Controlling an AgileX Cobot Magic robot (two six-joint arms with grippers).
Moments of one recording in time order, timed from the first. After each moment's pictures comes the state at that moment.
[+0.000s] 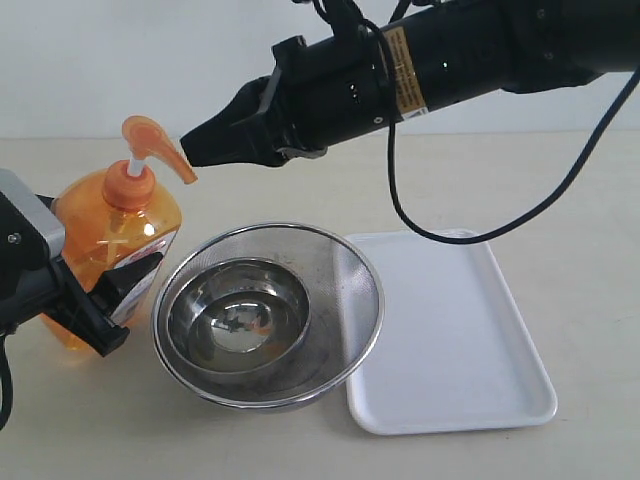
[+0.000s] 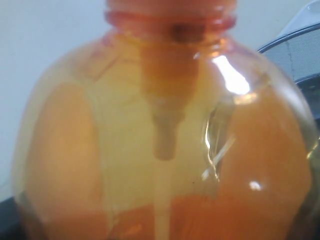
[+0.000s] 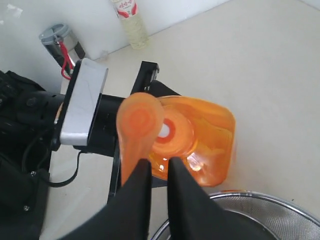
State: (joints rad) left arm -0.16 1.56 -0.29 0.37 -0.92 0.33; right arm 0.53 1.74 -1.29 -1.75 -0.91 1.70
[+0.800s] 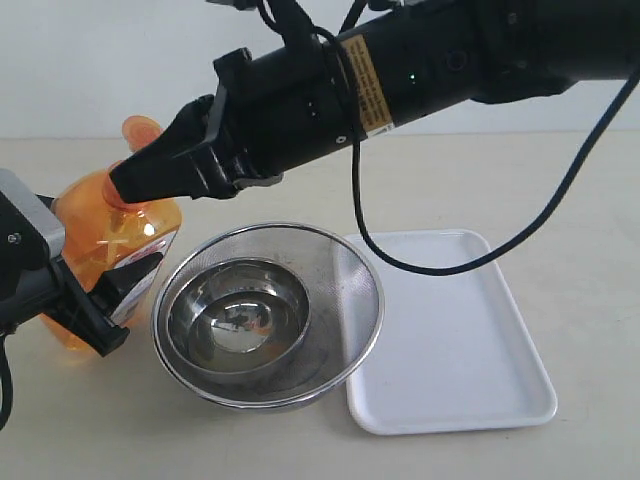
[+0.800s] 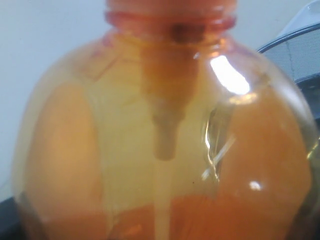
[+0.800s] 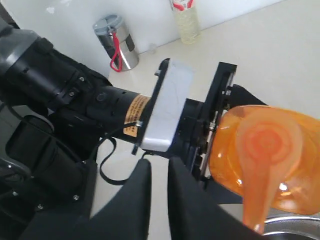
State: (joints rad) left arm -0.16 1.56 -0.29 0.37 -0.92 0.33; right arm 0.64 1.72 -1.29 -1.75 -0.96 1.72
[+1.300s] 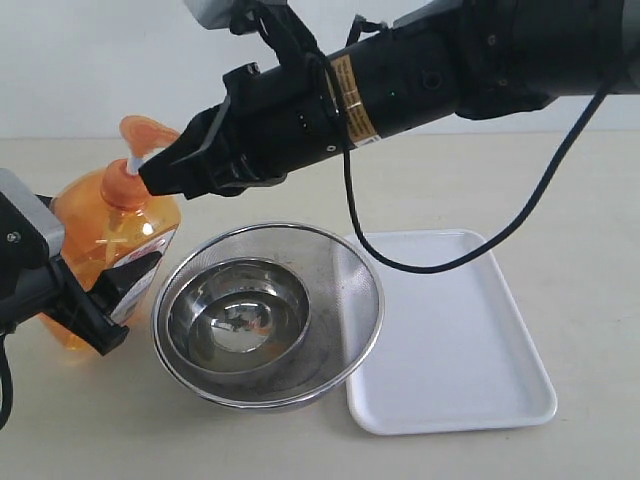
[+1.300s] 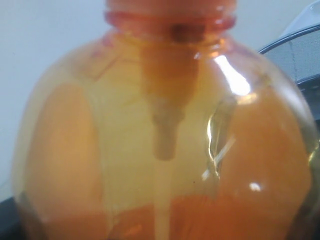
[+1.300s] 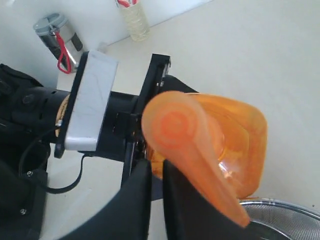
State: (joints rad) left arm -0.16 1.56 -0.29 0.37 -0.92 0.33; right arm 0.64 1.75 -1.29 -1.75 -0.81 1.71
